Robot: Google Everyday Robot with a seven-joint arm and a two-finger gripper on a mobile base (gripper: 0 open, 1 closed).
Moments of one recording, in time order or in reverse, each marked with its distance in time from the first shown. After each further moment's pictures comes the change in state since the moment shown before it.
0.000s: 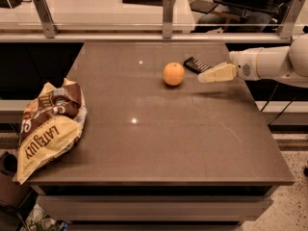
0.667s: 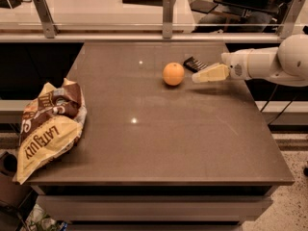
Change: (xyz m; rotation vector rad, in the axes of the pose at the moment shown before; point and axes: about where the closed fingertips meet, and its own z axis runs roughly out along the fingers) arm 0.003 0.000 0.027 -0.040 -0.001 0.014
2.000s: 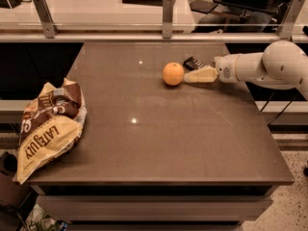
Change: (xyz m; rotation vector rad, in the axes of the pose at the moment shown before) arm 0.012 0.002 0.038 -0.013 0.002 0.057
